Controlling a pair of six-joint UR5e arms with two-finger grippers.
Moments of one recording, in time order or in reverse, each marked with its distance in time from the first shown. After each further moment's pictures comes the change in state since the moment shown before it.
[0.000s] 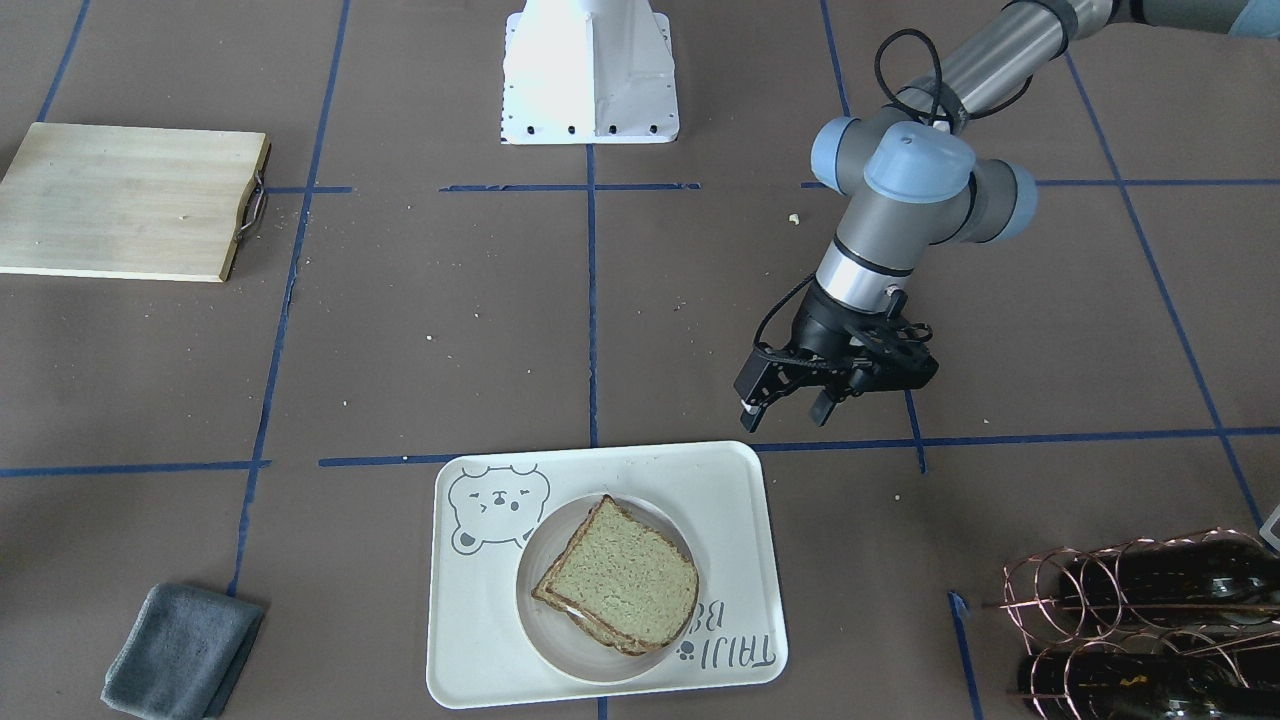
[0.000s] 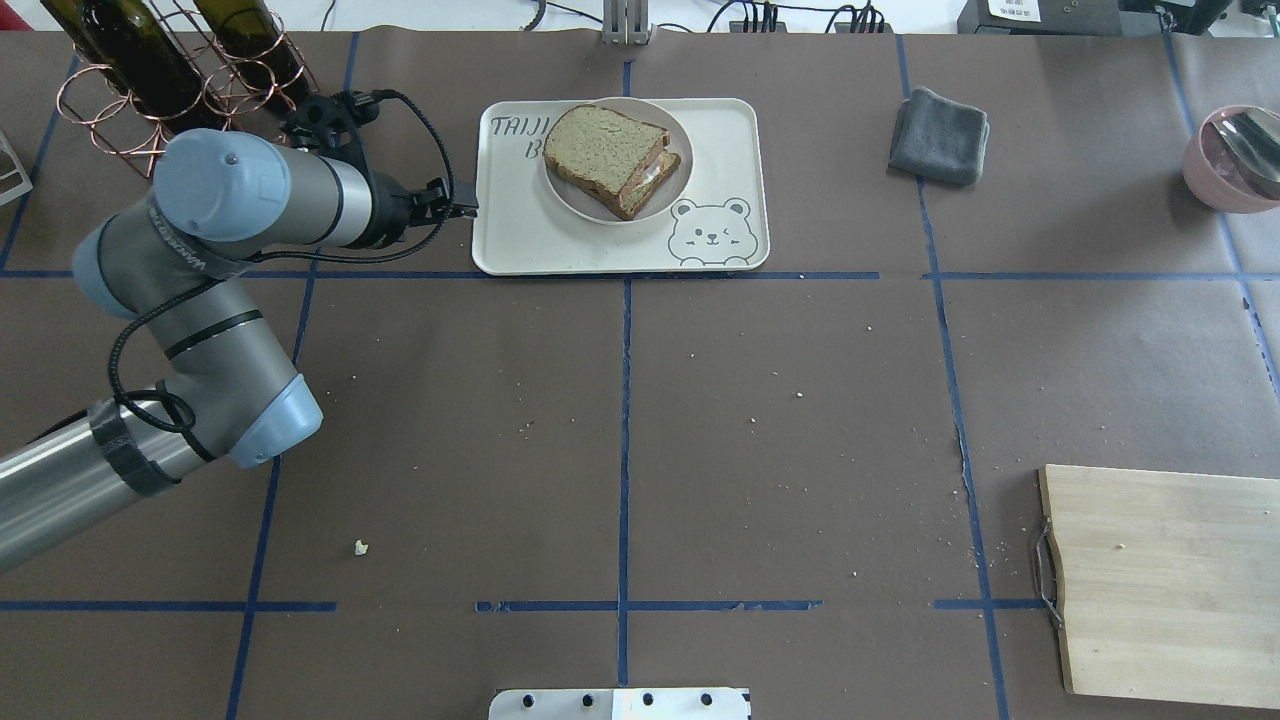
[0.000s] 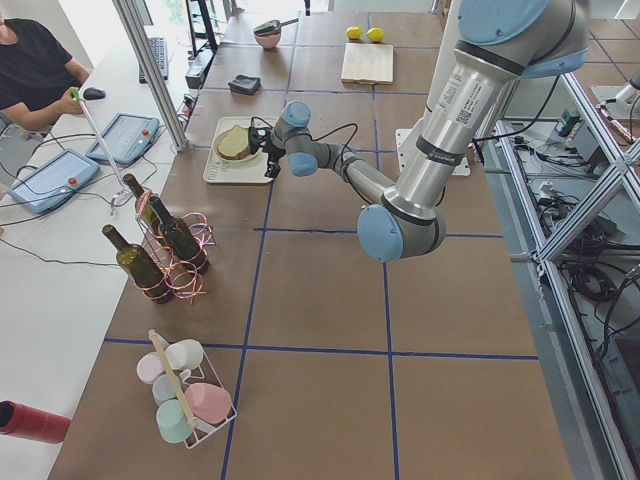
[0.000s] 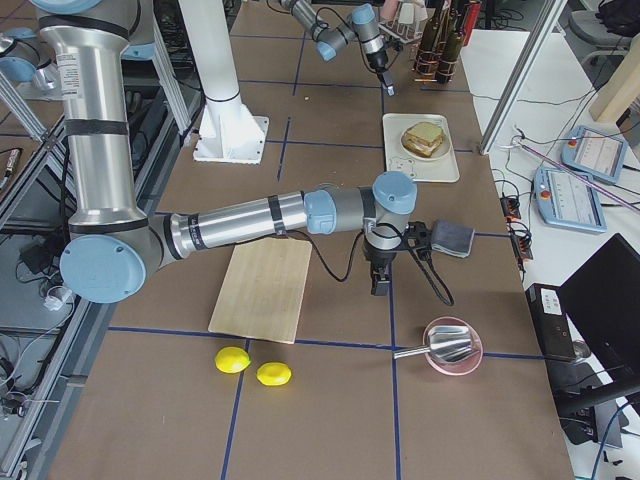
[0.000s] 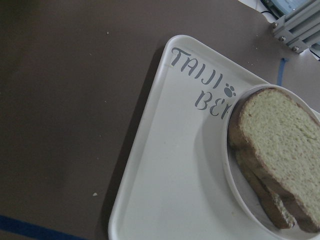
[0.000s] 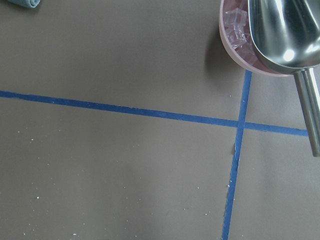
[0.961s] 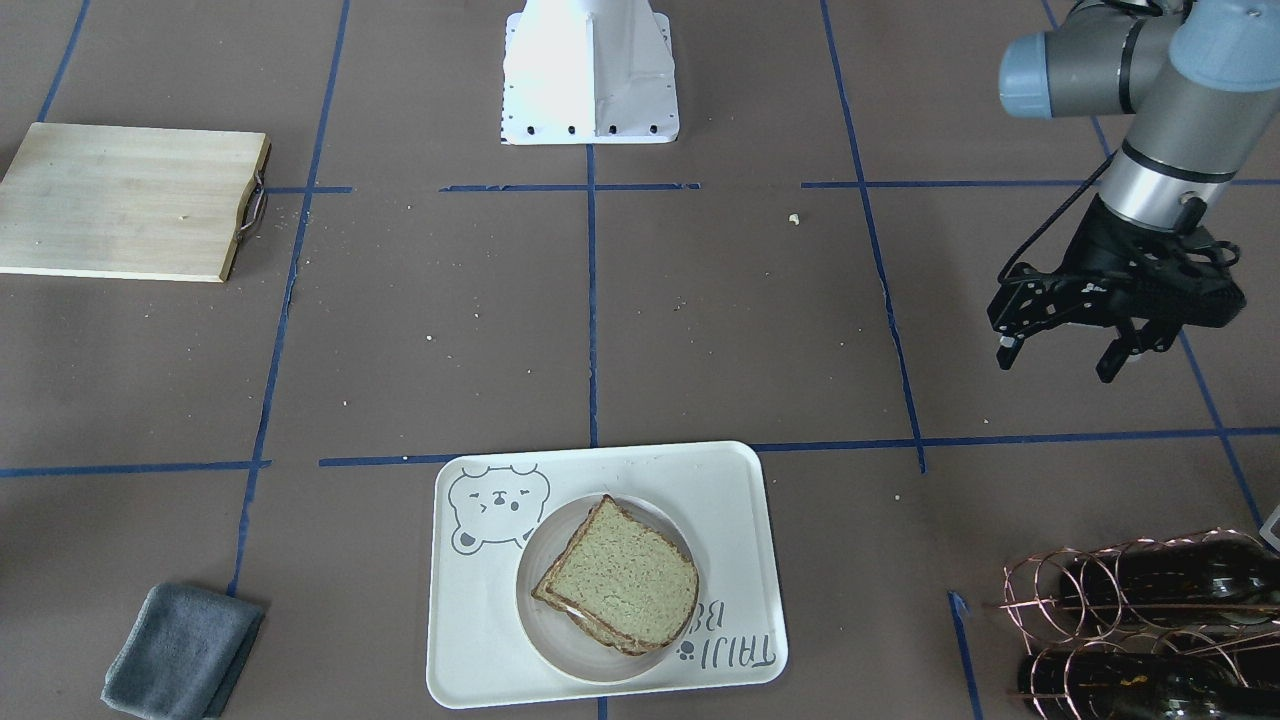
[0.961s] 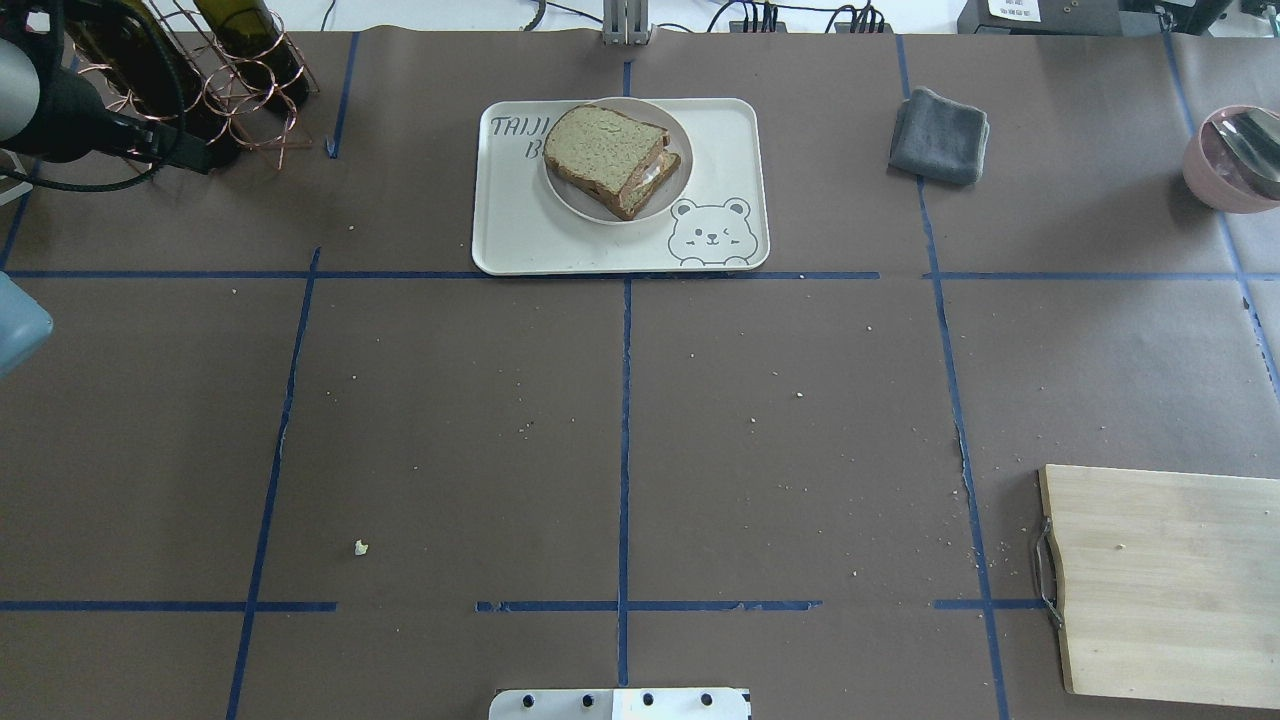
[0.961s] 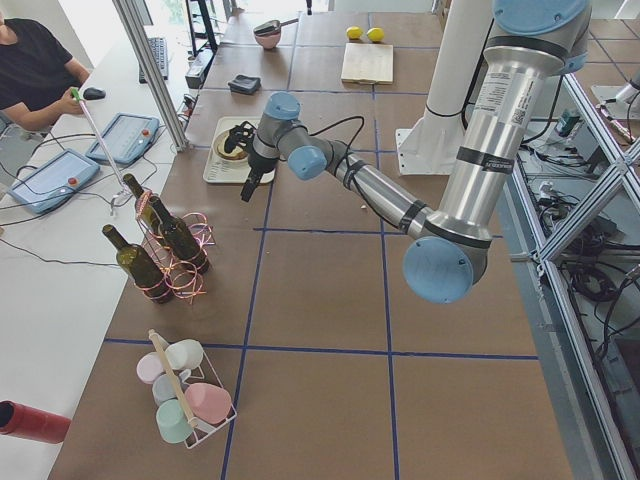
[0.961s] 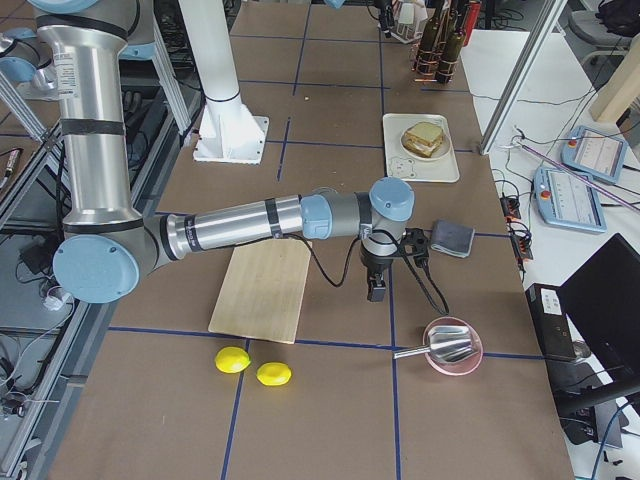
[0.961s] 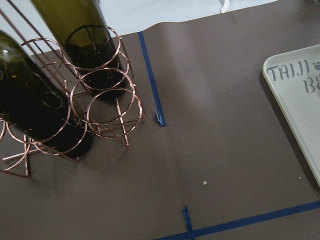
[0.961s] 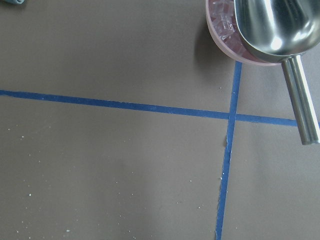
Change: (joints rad) left arm -0.316 0.220 -0.253 0.309 -0.226 0.639; right arm 0.014 -0.017 -0.004 0.000 0.003 0.000
